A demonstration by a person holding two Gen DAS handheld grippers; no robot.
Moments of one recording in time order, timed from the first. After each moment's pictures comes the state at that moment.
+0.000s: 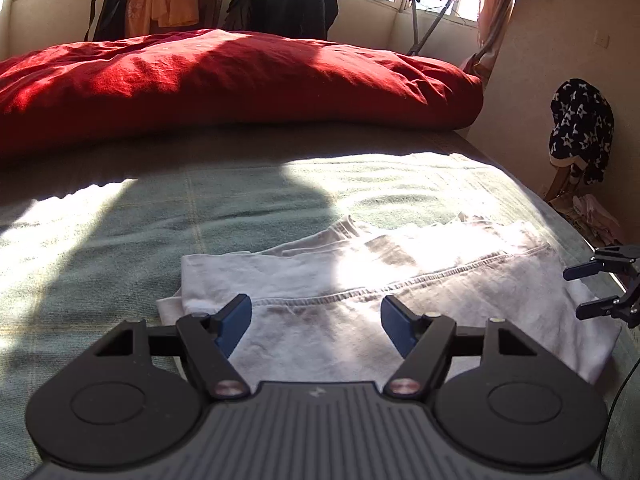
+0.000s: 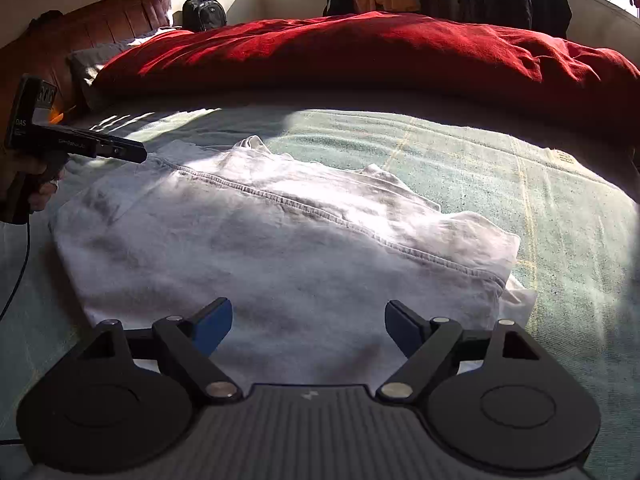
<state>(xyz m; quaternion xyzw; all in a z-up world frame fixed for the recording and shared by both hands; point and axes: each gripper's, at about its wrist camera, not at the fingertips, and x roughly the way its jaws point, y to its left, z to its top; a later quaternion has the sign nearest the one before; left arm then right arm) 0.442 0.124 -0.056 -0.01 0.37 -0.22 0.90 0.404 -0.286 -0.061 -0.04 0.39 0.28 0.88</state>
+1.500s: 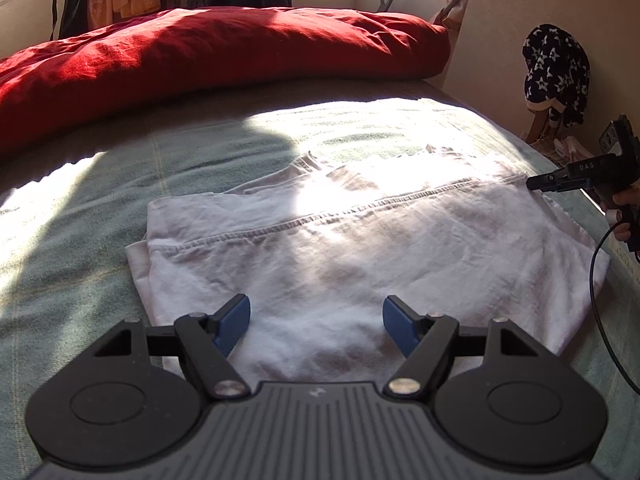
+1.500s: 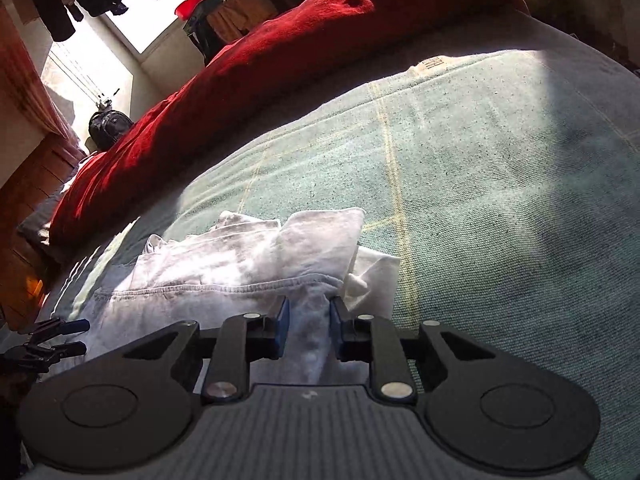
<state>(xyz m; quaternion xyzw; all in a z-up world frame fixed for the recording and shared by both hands) 0.415 0.113 -0.072 0.02 0.39 -0.24 0.89 0.464 -0.395 -0.095 0.21 0.41 0.20 0.86</state>
